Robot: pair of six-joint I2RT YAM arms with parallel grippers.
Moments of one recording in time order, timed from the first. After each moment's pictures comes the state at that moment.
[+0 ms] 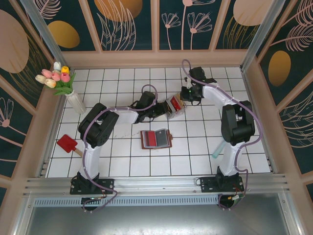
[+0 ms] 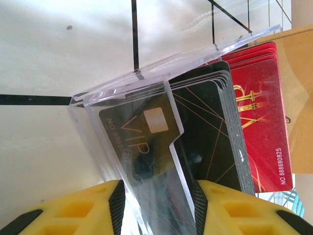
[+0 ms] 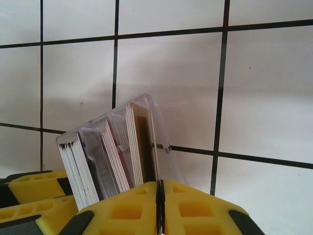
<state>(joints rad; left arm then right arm) -0.63 2.09 1.19 0.23 0.30 -0.94 0.30 1.92 1.48 -0.62 -0.24 0.30</state>
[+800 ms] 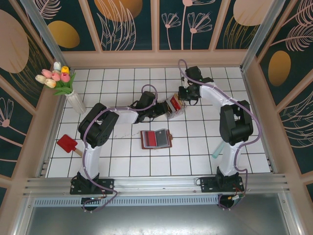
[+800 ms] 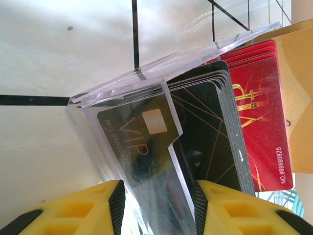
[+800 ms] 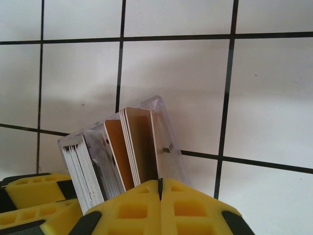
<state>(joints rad) -0.63 2.09 1.19 0.23 0.30 -0.94 0.34 1.93 1.51 -0.64 -0.16 0.29</state>
